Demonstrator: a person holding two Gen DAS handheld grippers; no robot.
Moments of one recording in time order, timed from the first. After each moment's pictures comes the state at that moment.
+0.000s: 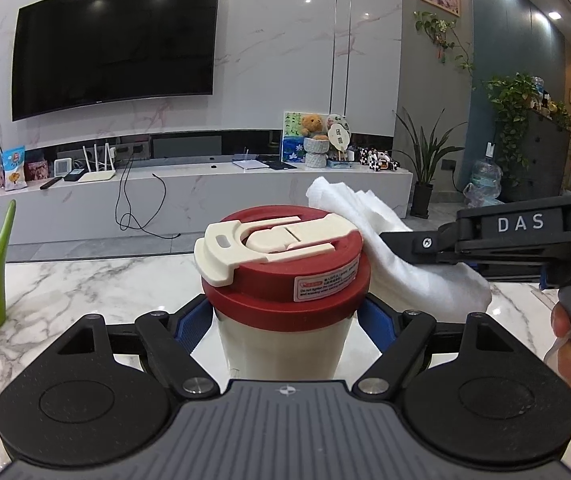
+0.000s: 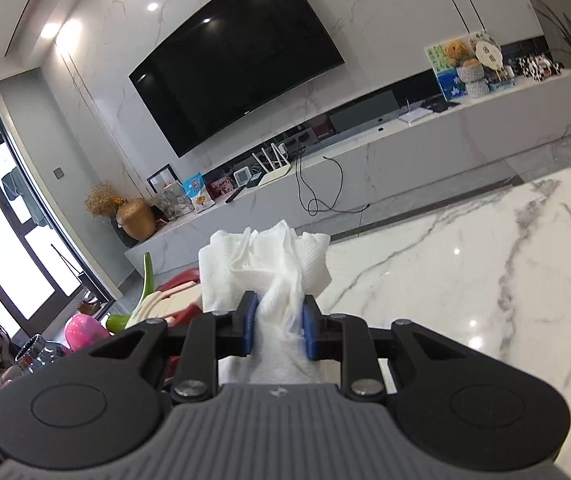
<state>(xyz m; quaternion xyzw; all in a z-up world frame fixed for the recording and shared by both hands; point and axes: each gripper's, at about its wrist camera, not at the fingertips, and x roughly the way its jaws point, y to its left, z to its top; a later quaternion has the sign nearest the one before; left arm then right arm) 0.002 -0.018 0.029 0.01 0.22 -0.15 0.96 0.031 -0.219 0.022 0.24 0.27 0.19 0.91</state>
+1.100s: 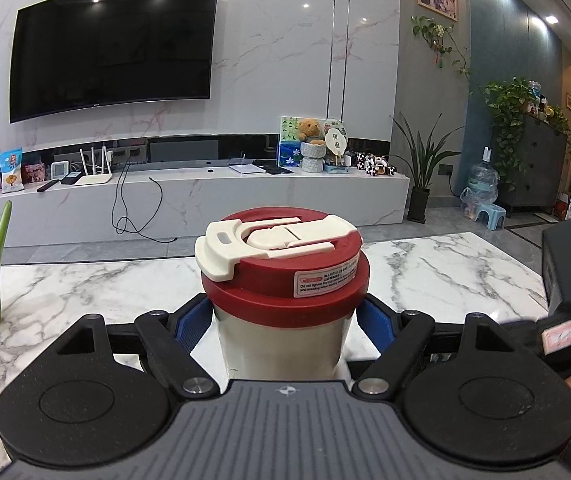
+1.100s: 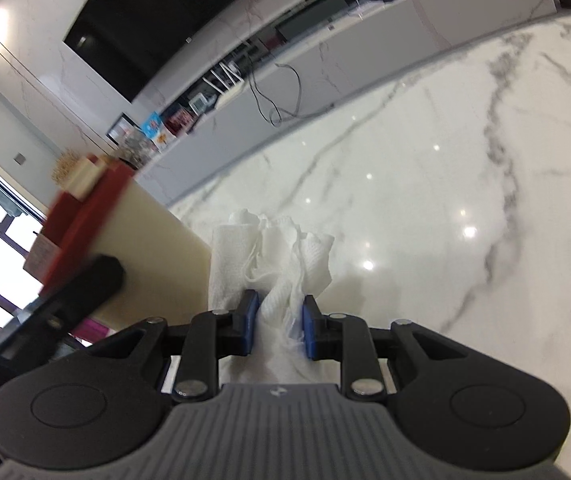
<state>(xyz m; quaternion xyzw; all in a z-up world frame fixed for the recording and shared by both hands) 0.007 -0.016 0.025 0.01 0.22 -0.16 0.96 0.063 -0.203 -0.061 0.28 0.41 0.16 0.85</state>
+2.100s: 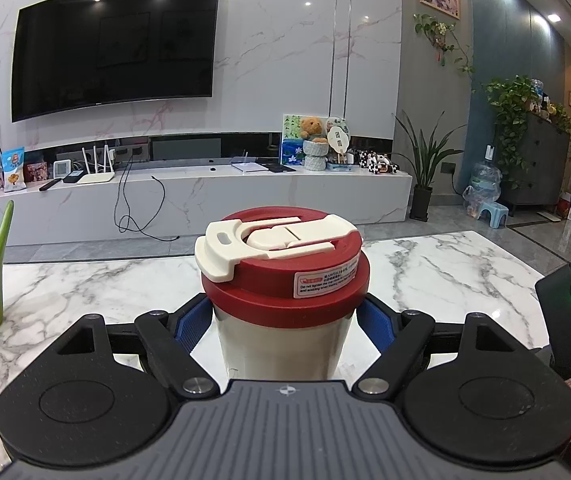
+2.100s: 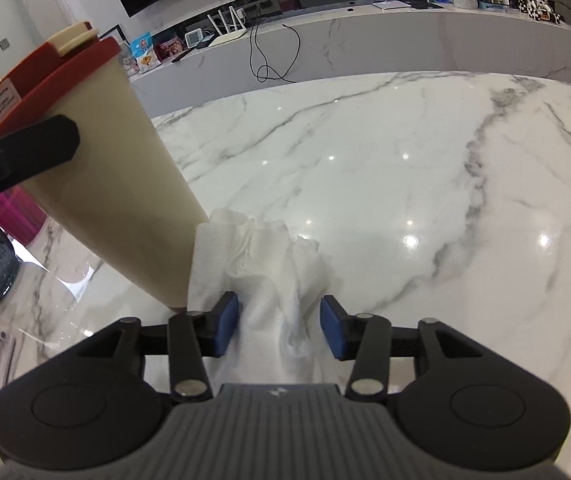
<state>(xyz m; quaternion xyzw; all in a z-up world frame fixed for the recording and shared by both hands) 0.007 -0.015 0.021 0.01 0.22 -0.15 0.96 0.059 -0.195 -0.073 0.11 0.45 0.16 0.87</state>
